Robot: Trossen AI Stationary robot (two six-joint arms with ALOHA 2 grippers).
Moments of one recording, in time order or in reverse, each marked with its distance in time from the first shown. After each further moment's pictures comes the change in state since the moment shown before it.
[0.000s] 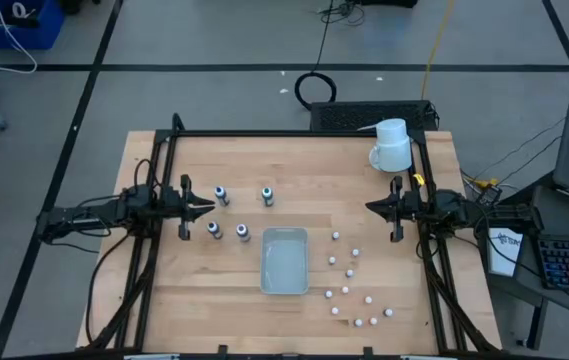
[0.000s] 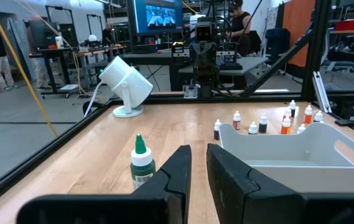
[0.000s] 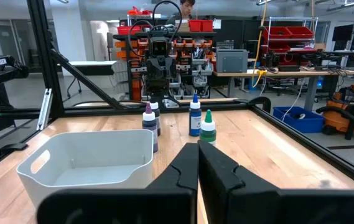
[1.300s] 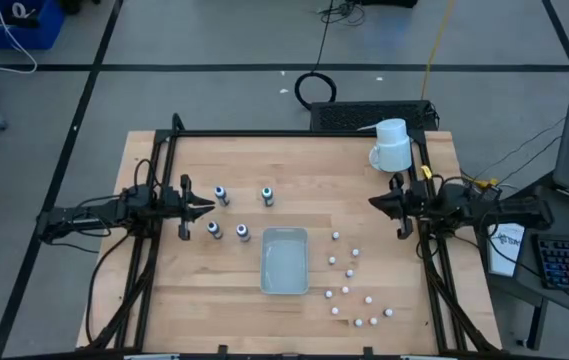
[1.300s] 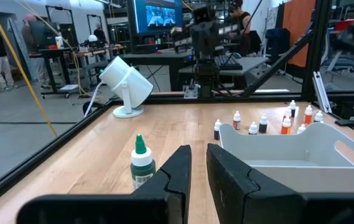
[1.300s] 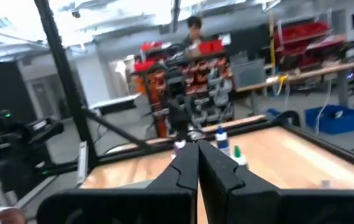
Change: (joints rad) left arm 0.000 0.000 0.000 0.000 0.000 0.000; right arm 0.028 0.236 0.152 0.135 -0.013 0.212
